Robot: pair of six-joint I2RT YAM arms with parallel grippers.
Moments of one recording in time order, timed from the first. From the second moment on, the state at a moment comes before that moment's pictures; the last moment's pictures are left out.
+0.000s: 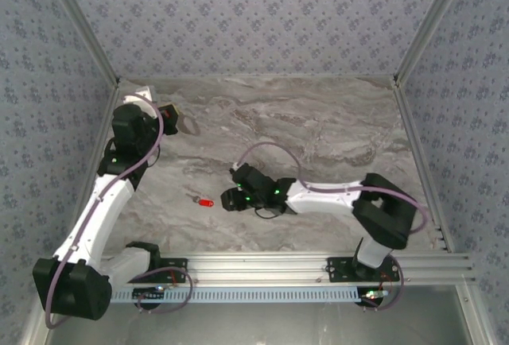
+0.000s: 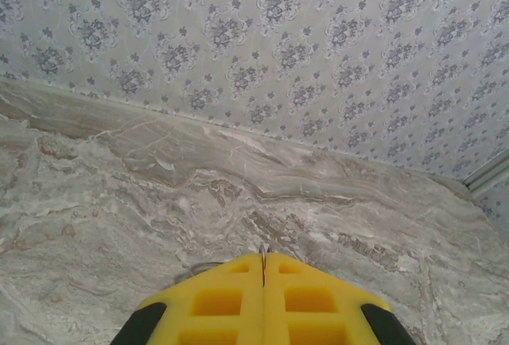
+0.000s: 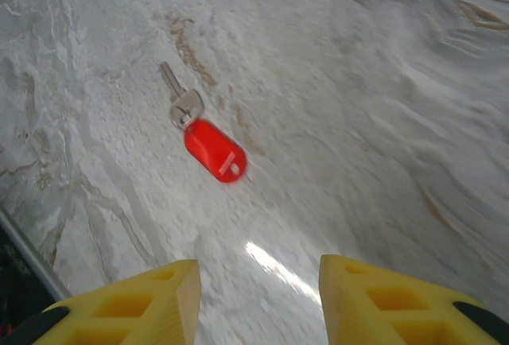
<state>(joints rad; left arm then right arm) -0.16 1.04 0.92 -0.13 0.14 -0.42 1.09 1.70 0.98 -0.08 -0.04 0.69</state>
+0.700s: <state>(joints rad) -0.04 1.06 0.95 -0.08 0.27 -0.48 1.11 2.03 1.31 -0.11 -0.12 0.41</state>
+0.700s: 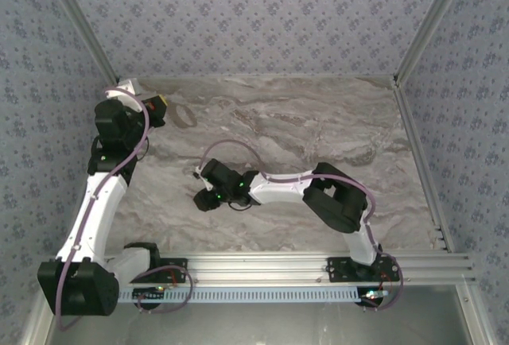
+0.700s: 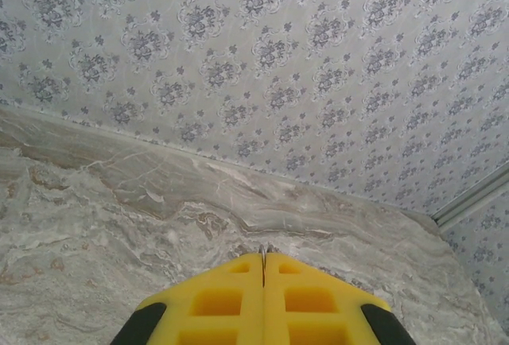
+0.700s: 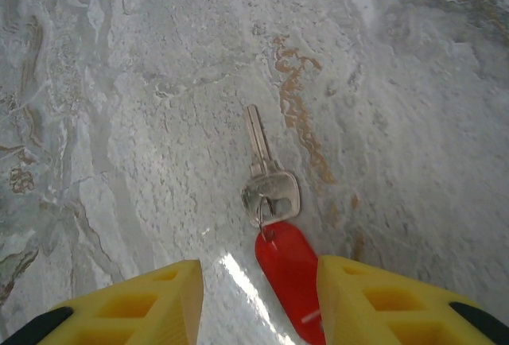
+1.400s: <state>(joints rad) 0.00 1.08 0.95 -0.04 0.33 -0.51 1.09 2.14 1.41 -0.13 -0.17 0.39</state>
